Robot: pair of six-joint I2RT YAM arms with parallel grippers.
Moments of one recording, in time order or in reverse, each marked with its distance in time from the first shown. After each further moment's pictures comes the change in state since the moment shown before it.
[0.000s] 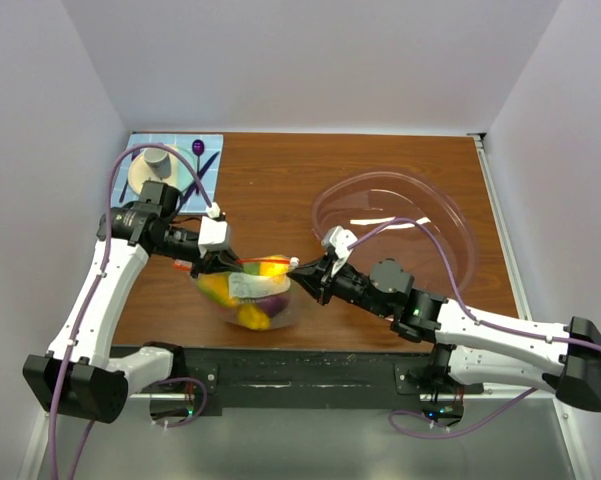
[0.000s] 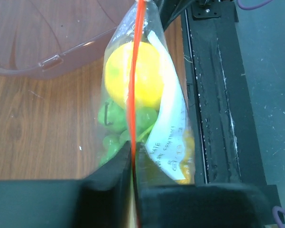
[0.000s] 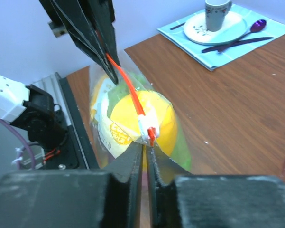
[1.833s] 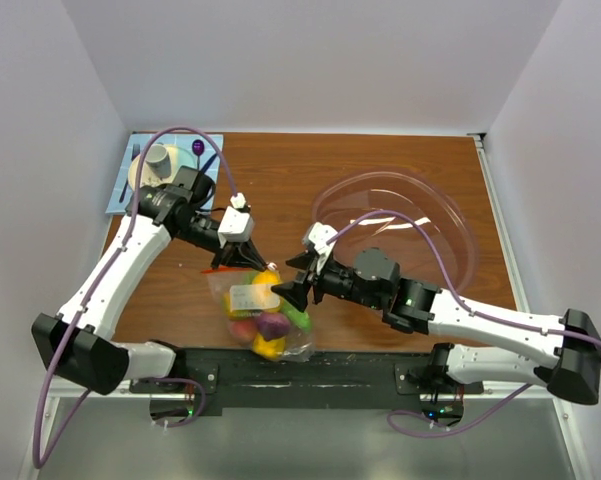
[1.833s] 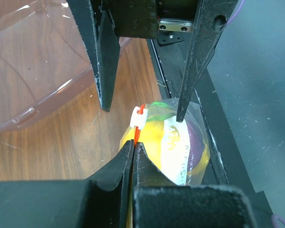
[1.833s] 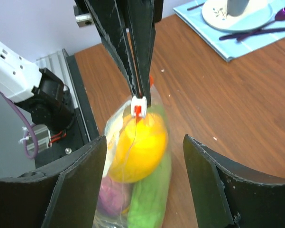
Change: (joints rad) left arm -0.182 0.161 0.130 -0.009 0.076 -0.017; right arm 0.001 0.083 0.143 -0.172 -0.083 -0.035
